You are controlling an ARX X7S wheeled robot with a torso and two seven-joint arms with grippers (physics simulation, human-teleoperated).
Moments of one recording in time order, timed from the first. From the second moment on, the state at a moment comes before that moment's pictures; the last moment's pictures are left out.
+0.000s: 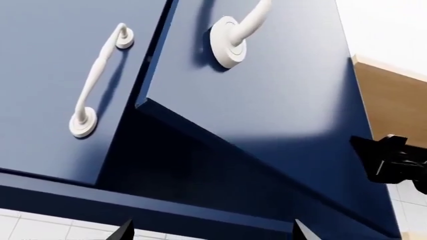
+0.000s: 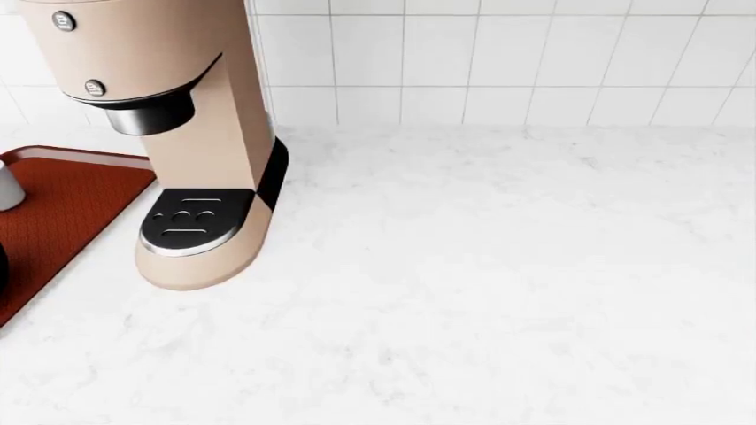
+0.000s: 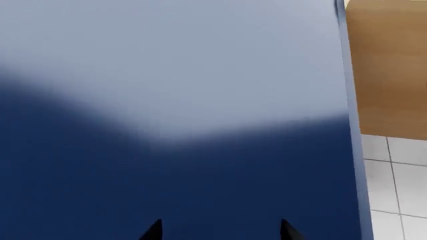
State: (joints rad) left arm -0.87 -0.89 -0.41 0.91 -1.61 -0.58 -0.76; right arm 2.07 0.18 -0.60 0.18 0.89 0.78 0.57
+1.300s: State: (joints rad) left arm -0.76 -0.85 -0.49 0.90 -1.57 -0.57 -0.71; right arm 2.09 0.17 -0.75 0.28 1.15 0.86 0.59
